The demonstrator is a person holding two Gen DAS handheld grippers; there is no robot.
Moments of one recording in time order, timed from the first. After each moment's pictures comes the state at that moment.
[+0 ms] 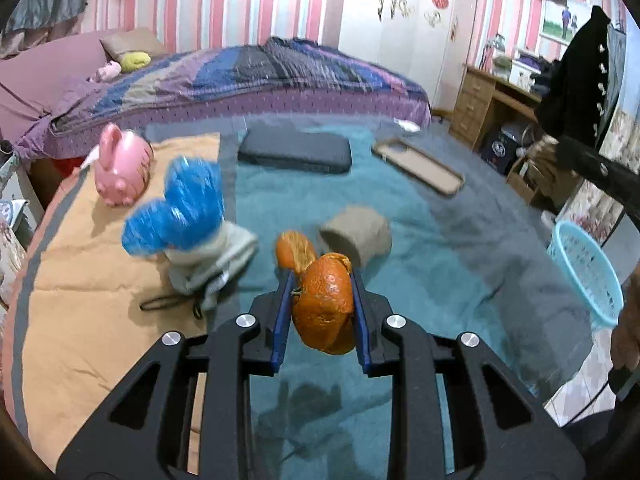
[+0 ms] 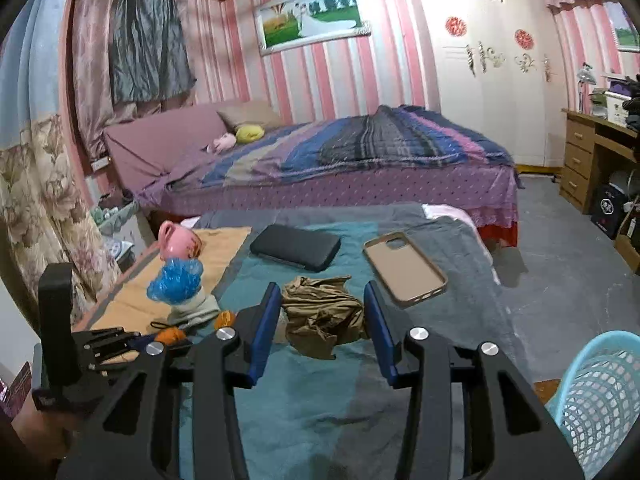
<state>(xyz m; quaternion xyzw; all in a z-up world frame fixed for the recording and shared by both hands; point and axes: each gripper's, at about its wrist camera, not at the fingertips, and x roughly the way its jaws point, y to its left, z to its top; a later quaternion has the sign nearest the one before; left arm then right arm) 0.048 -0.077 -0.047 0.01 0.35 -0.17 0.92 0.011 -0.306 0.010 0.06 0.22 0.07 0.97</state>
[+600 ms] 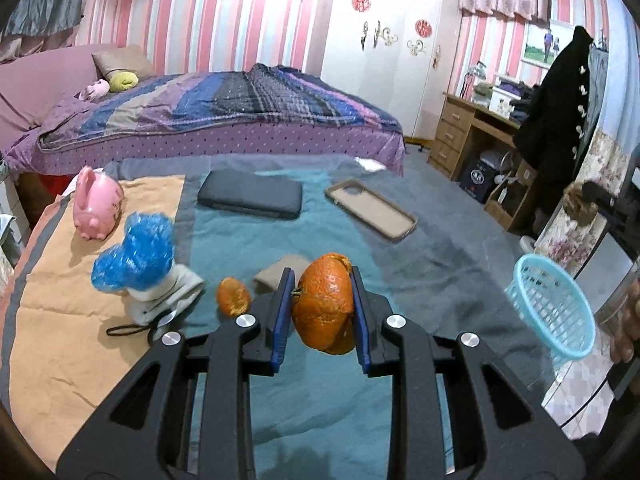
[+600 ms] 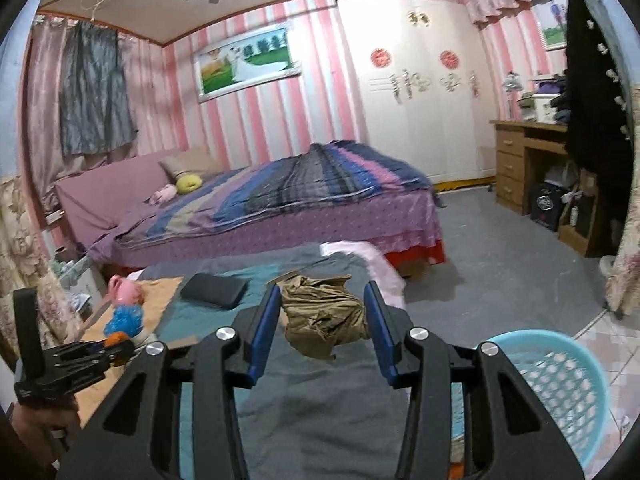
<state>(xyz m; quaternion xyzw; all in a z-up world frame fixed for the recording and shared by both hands) 0.031 -0.118 -0.009 -0.02 0.30 -0.20 0.93 -0.050 -0.419 0.043 0.11 0.17 -0.05 0.98</state>
